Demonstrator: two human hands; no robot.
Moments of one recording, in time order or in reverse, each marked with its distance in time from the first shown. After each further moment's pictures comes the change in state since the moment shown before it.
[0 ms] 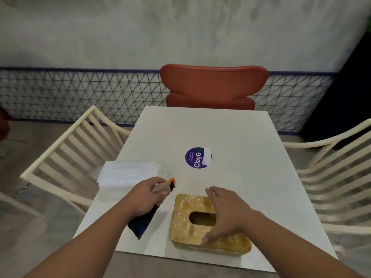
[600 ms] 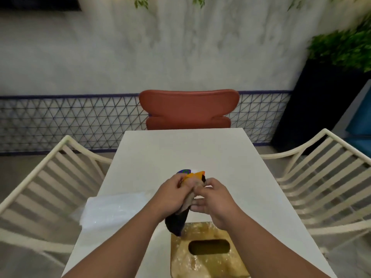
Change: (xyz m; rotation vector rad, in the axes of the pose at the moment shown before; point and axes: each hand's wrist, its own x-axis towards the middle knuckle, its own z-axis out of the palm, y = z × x) left_hand 0.045 0.092 0.016 -0.186 -0.045 0.240; right_hand 0.018 -0.043 -0.068 1.729 0.479 0.258
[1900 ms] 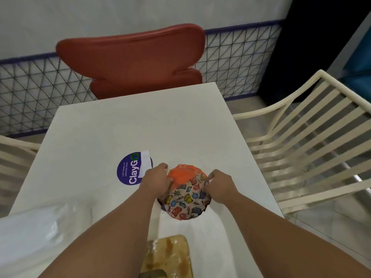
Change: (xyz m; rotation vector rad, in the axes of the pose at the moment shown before) left_hand 0.198 -0.086 0.159 0.721 -0.106 -0.292; right_hand 0.179 0.086 -0.226 -0.920 0.223 0.148
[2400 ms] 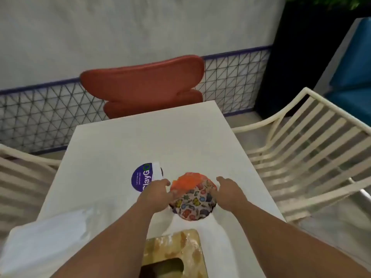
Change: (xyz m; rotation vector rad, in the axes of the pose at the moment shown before) left_hand -0.069 -0.015 -0.040 0.055 0.013 0.128; right_hand -0.052 -0.009 -0.013 -0.160 0.061 -0.096
